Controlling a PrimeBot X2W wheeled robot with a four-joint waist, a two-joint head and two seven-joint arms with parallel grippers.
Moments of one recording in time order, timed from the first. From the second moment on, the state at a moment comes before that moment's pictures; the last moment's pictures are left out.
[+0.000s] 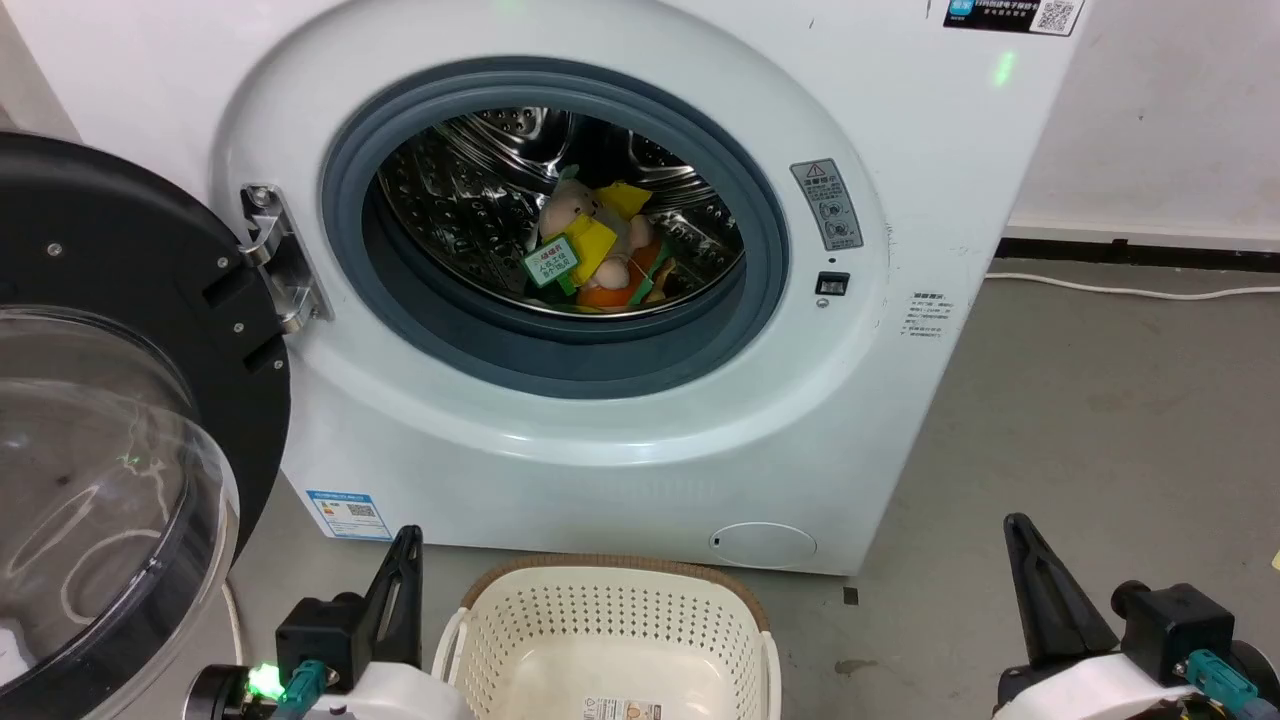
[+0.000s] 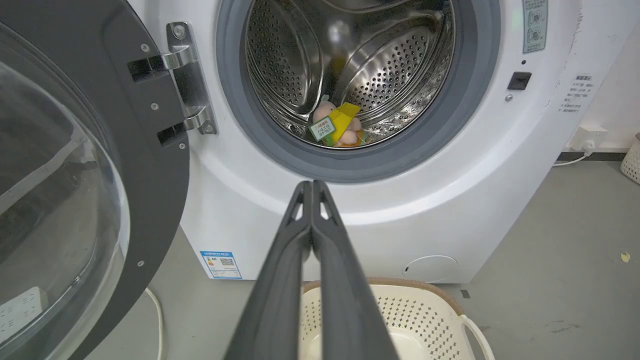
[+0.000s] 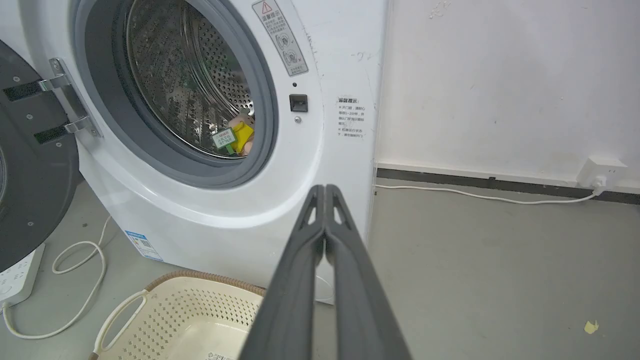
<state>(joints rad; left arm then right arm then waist) 0.03 0.06 -0.05 0.06 -0.05 -0.01 -0.10 0.05 -0.05 -0.01 0.02 0.10 0.13 -0.11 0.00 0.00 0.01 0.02</state>
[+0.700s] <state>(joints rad) 0.02 0.06 -0.03 0.04 -0.04 -0.01 -0.06 0.04 -0.05 -0.01 0.01 0.06 0.13 -0.06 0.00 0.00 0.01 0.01</state>
